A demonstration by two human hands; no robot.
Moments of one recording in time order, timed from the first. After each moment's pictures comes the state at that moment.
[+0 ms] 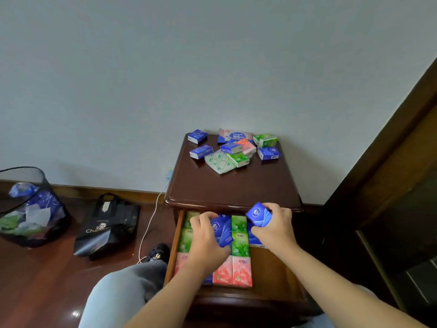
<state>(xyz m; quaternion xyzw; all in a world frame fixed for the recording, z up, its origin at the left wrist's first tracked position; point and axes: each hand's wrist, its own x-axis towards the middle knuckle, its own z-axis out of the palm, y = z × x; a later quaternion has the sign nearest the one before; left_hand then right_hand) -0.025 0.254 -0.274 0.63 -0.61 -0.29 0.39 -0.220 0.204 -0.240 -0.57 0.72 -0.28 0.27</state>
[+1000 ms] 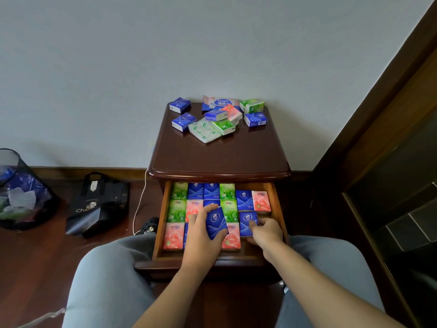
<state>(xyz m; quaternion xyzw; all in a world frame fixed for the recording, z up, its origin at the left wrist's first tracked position) -0.050 0.308 -0.301 0.61 -0.55 -0.40 0.42 -0.234 0.254 -0.343 -0.32 0.79 -0.32 0.42</state>
